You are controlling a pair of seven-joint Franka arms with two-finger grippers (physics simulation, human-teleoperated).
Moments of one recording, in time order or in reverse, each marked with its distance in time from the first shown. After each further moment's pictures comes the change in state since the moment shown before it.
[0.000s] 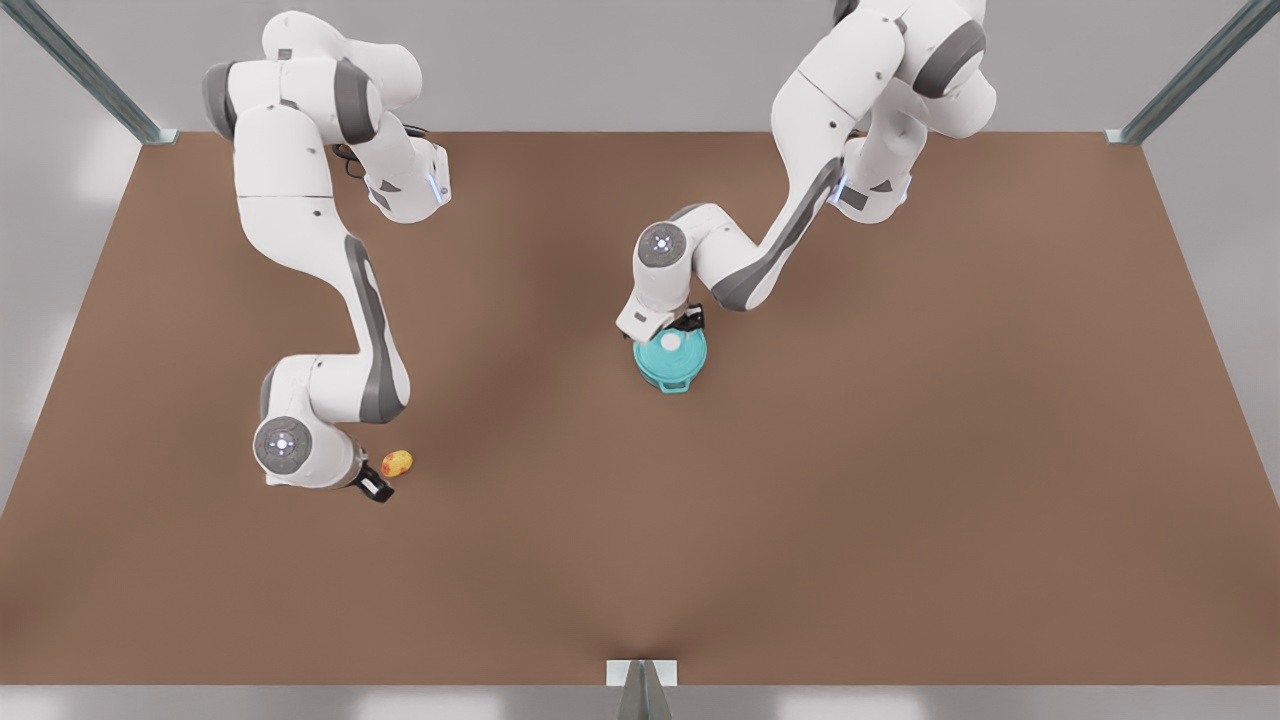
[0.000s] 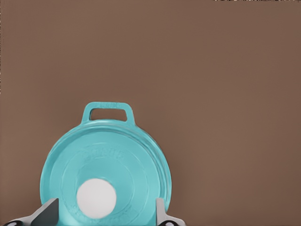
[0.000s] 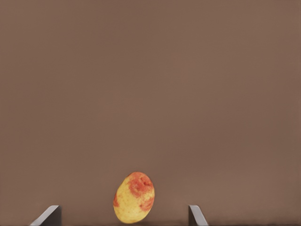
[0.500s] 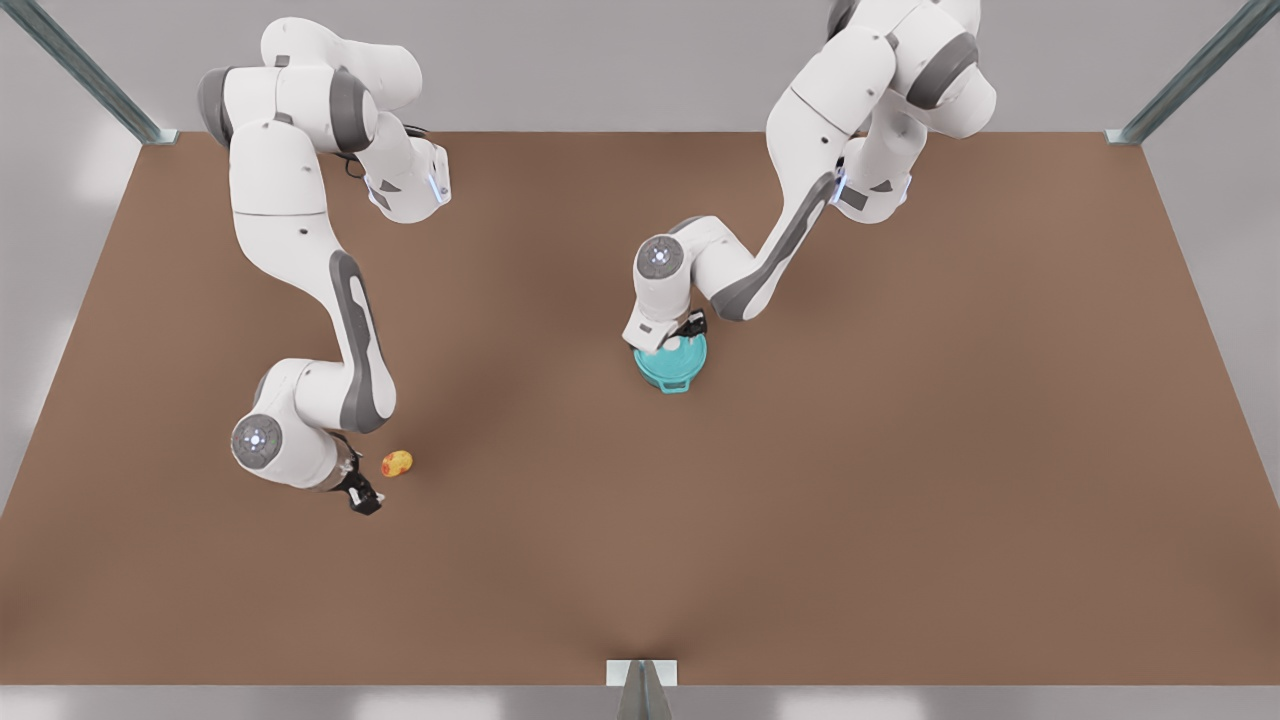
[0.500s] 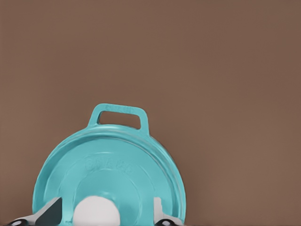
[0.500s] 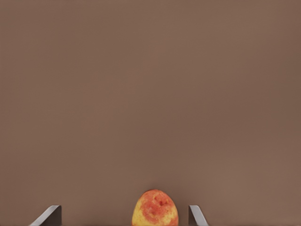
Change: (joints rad) left arm 0.006 0.048 0.002 0.000 0.038 0.019 -0.117; right arm -0.031 0.017 -0.009 -0.084 0.189 0.182 0.115
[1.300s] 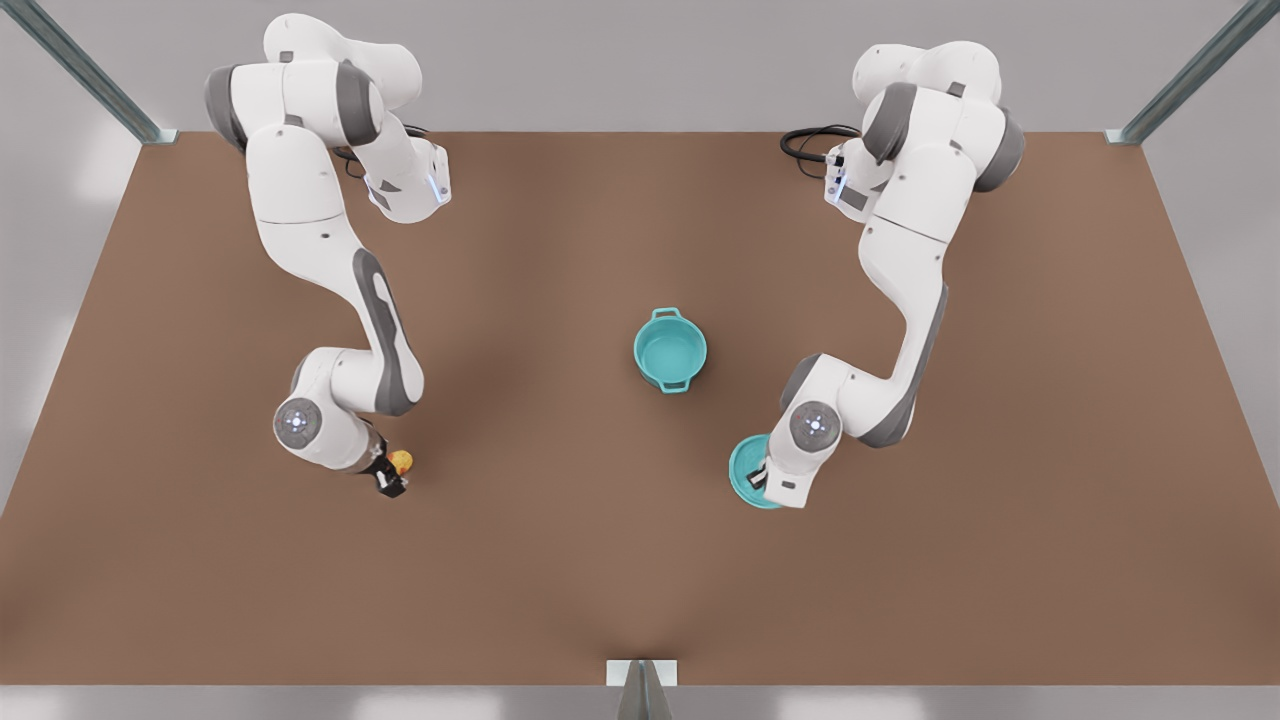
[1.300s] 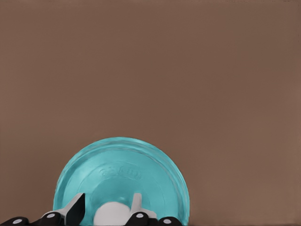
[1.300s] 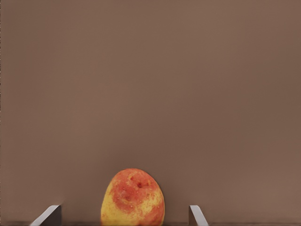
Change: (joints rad) left arm 0.445 0.277 0.005 0.362 0.017 -0.040 0.189; right arm 0.036 -0.016 0.026 -0.157 0.010 0.149 0.040
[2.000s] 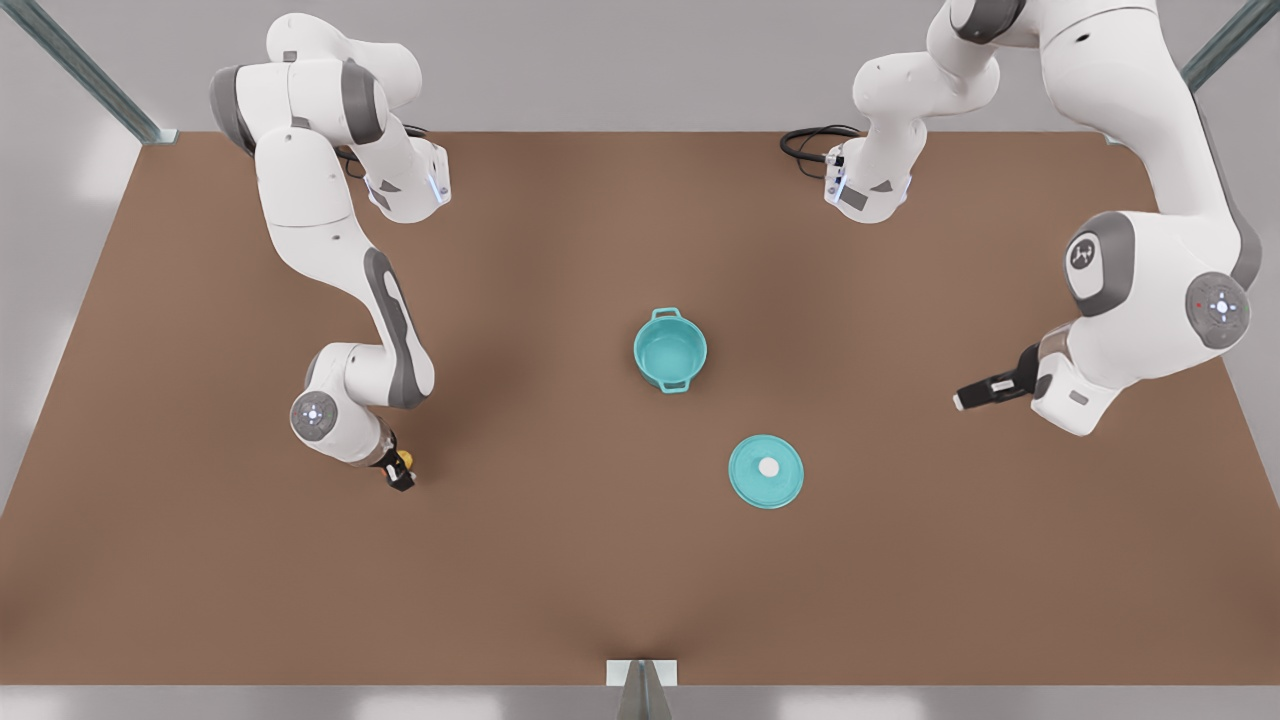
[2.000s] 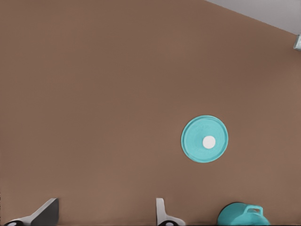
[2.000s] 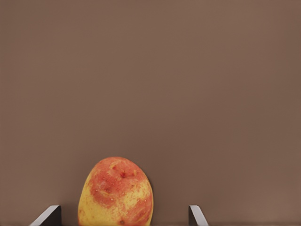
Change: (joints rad) left arm 0.374 -0.554 0.029 -0.025 -0.282 -0.587 0.748; right arm 0.024 0.003 0.001 -0.057 0.001 0.061 0.015
